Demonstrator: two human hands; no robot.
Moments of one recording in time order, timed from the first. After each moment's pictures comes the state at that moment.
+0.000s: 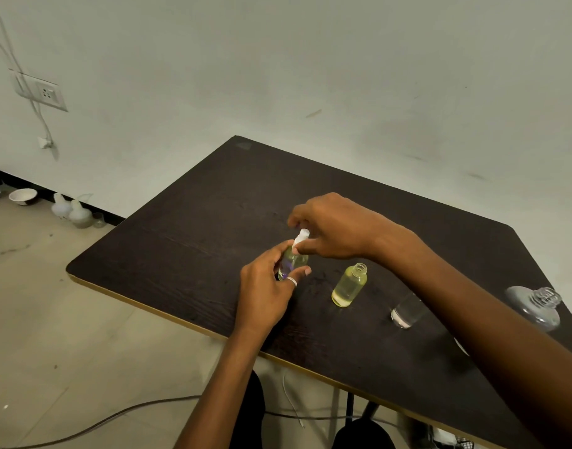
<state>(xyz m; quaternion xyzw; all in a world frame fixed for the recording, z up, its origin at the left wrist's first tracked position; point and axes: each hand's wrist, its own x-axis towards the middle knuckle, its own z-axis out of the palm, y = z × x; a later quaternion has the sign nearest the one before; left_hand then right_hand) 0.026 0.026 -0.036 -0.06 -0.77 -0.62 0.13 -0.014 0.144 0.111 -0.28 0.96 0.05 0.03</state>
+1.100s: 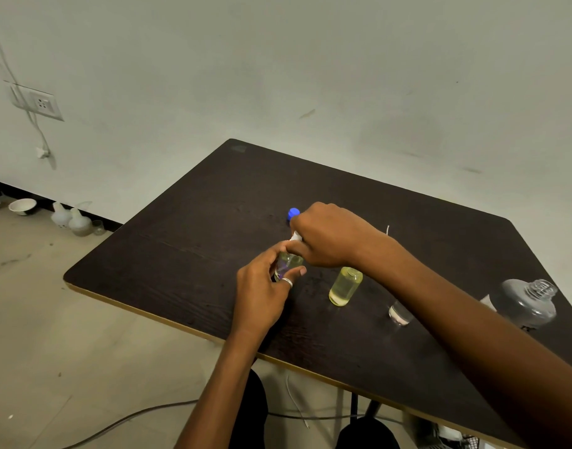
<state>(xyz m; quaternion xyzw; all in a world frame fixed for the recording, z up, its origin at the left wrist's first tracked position) 0.028 0.024 -0.032 -0.07 -0.77 -0.63 0.12 -0.008 0.143 0.100 -0.26 0.96 0.11 -0.02</state>
